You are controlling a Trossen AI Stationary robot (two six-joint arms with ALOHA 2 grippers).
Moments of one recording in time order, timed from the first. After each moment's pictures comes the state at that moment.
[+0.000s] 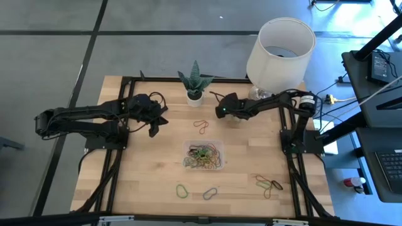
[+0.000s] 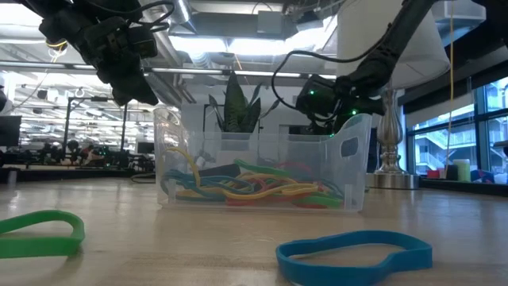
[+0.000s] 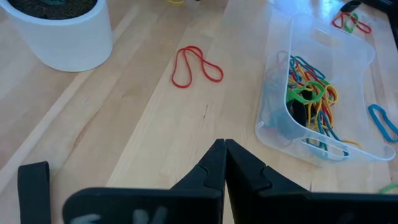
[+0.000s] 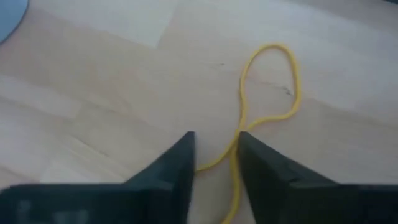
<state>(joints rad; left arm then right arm) 0.32 0.84 0.53 -0.39 0.20 -0.20 -0.33 1.89 0.85 -0.12 0.52 0.78</state>
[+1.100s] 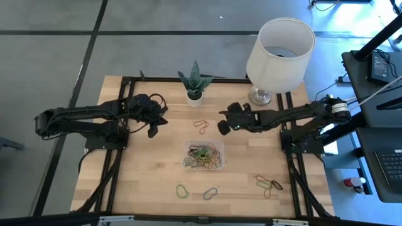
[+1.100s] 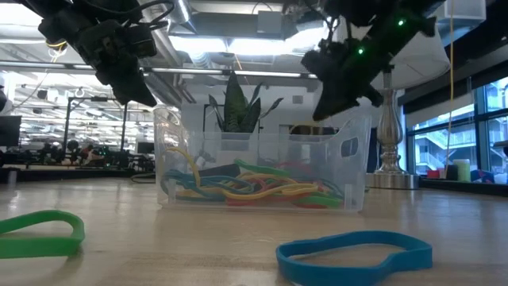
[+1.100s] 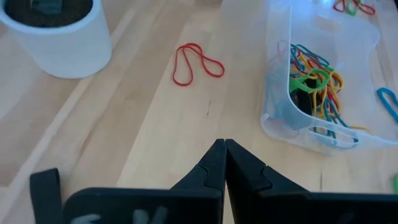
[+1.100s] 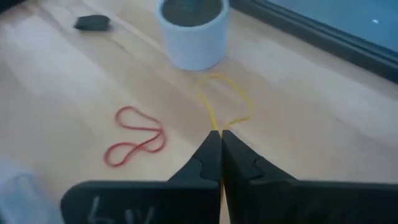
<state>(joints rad) 0.32 0.84 0.53 -0.41 0.20 -0.11 0.01 1.44 0.86 -0.26 0.60 0.67</state>
